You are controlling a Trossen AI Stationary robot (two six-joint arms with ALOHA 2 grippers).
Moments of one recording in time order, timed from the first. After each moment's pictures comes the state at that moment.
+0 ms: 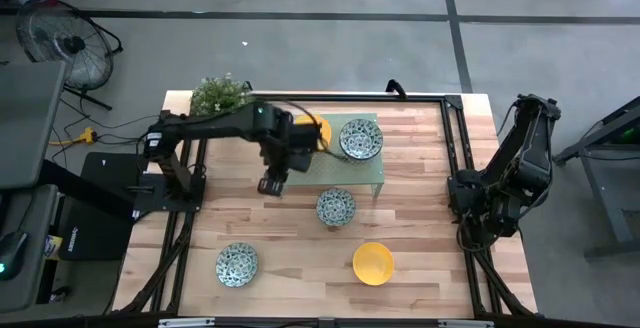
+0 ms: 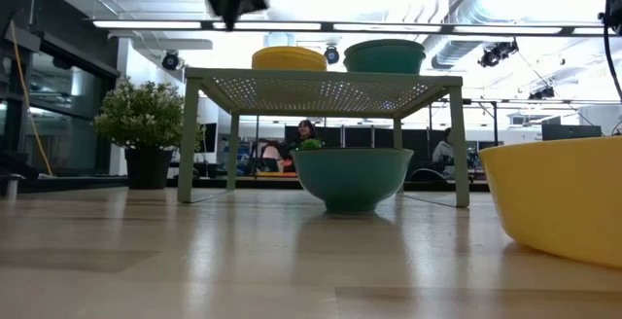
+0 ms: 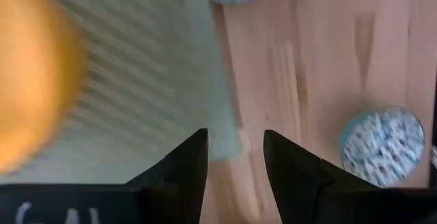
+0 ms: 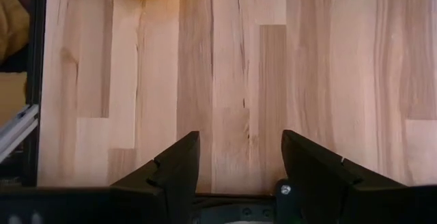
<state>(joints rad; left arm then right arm) 0.05 1.77 1.91 -1.57 0.12 0.23 1.06 0.78 0.85 -1.32 0.29 1.04</state>
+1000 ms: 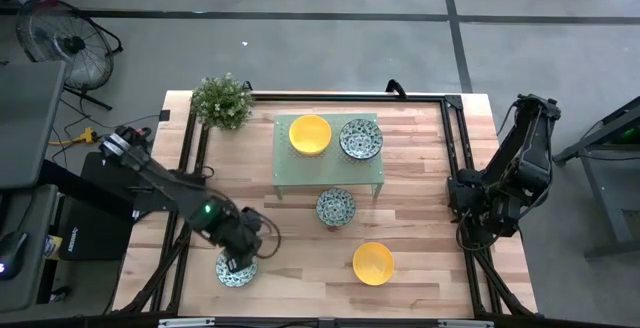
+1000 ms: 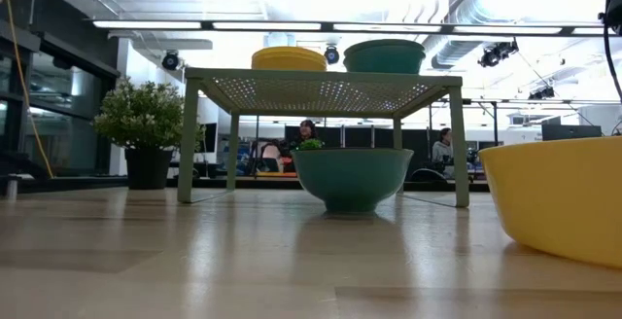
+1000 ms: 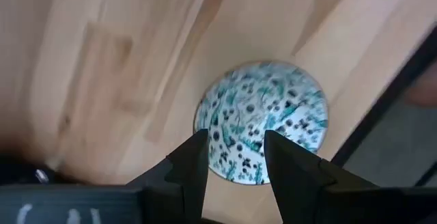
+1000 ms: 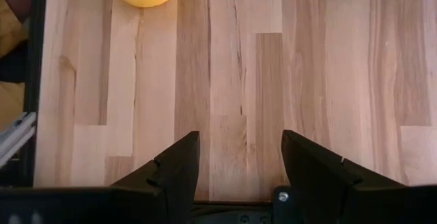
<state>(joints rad) -0.62 1.47 1.28 -1.21 0.04 -1.10 1.06 0.78 0.85 -1.32 0.31 1.04</state>
